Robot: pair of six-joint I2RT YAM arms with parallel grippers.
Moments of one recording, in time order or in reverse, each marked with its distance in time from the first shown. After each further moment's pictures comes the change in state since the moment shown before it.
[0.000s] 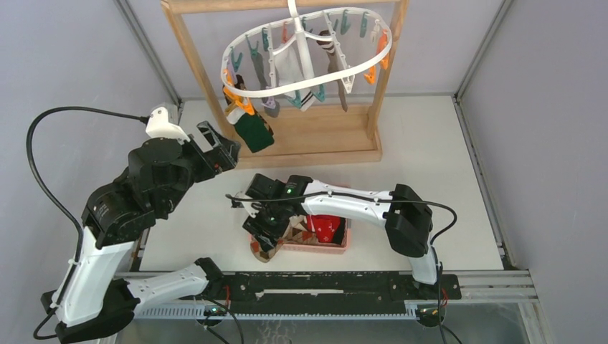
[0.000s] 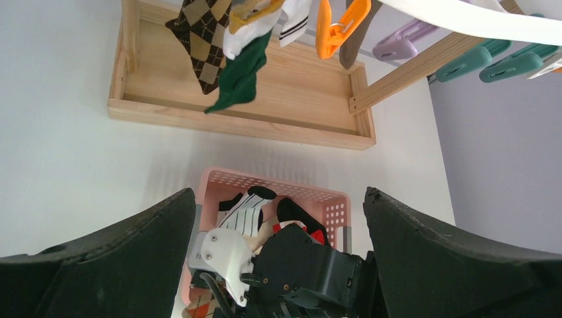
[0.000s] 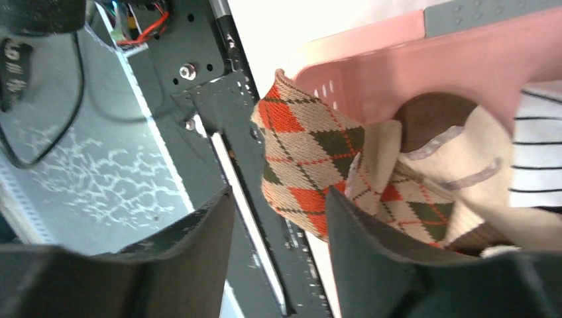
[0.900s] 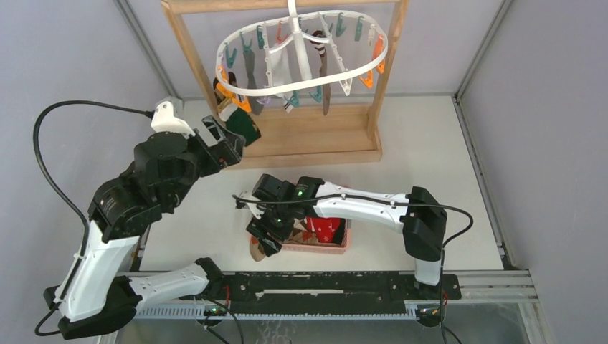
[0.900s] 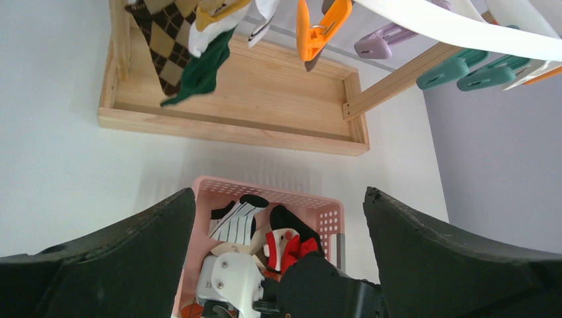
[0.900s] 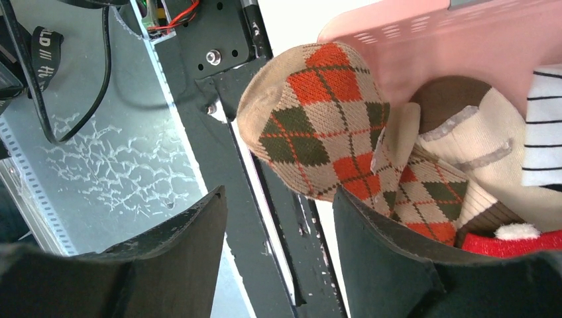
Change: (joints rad) left arm 0.000 0.031 0.014 0.045 0.000 0.010; right arm 0.013 -0.120 -0.094 0.030 -0.006 0.006
